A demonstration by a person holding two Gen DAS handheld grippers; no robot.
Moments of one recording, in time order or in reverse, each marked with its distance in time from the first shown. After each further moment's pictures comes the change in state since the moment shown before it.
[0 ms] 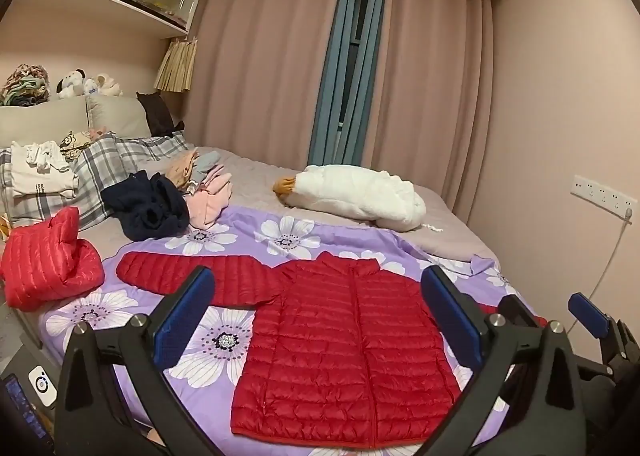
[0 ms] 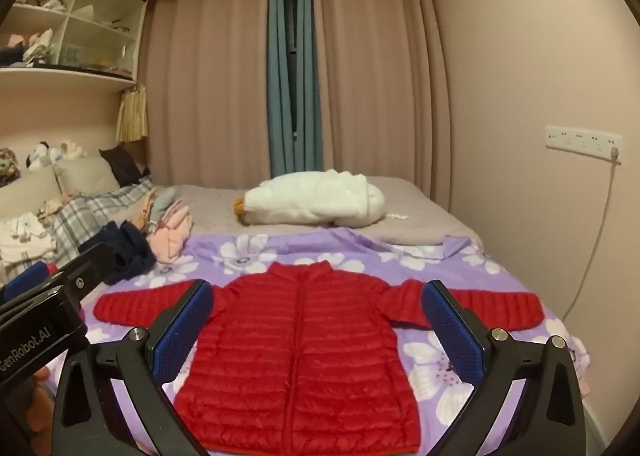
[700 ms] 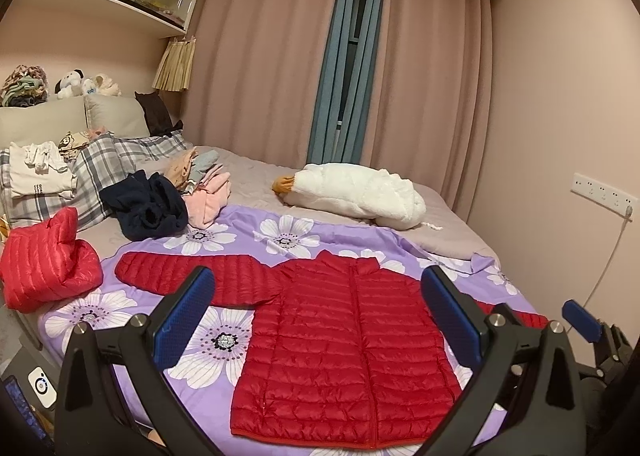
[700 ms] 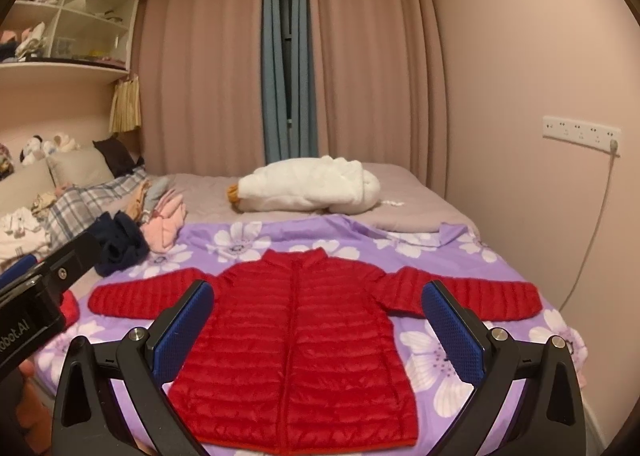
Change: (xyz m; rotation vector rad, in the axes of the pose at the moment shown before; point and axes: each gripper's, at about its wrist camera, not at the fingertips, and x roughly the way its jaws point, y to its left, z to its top) left arm 0.005 0.046 0.007 -0.032 0.026 -0.054; right arm 0.006 0.001 -0.003 0.005 0.059 -0.017
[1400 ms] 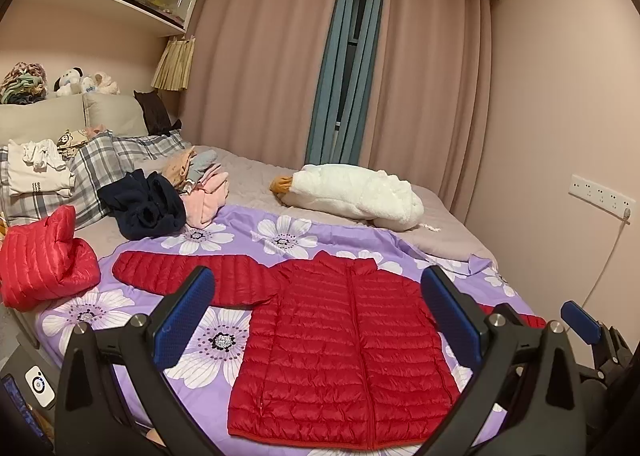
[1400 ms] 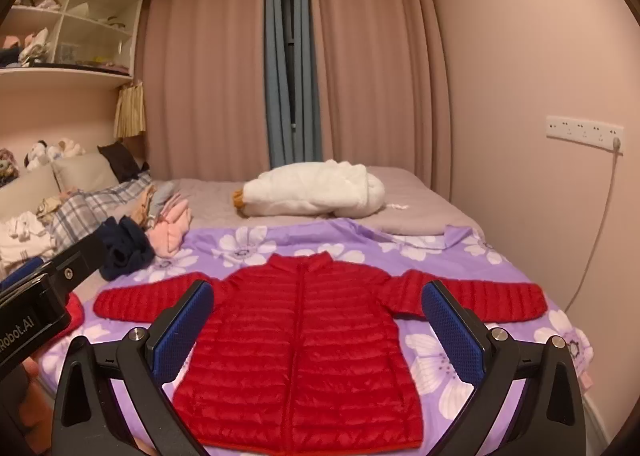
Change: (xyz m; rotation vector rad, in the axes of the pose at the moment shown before) left arm 0.005 -0.004 0.003 -0.008 0.003 -0.003; right arm -0.004 0.001 0.004 0.008 -0.016 0.010
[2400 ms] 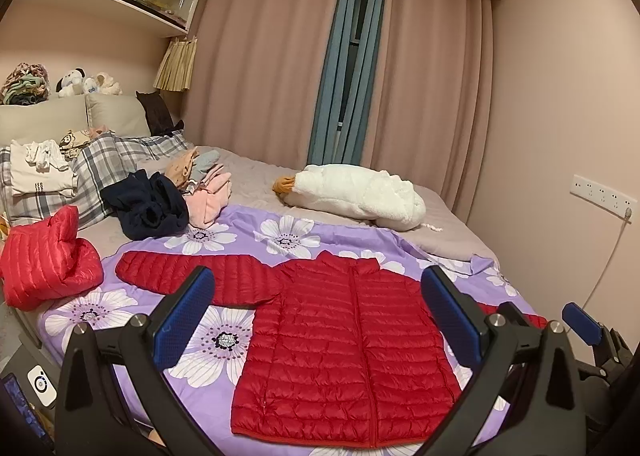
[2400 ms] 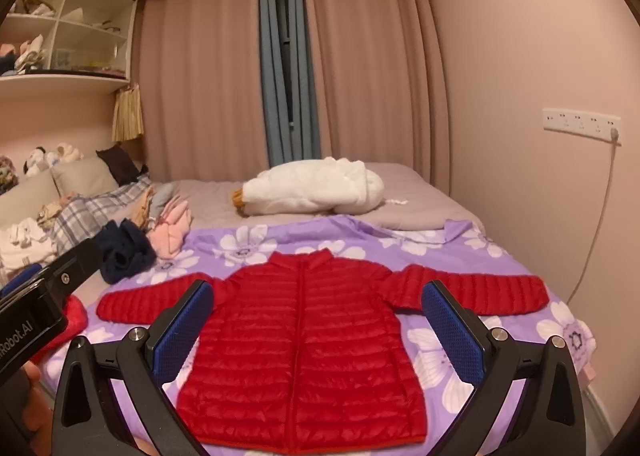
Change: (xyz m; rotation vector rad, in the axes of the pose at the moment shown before) left arm -0.001 0.003 0.002 -0.004 0.000 0.009; right arm 0.000 -0.003 -0.005 0.028 0.008 0.002
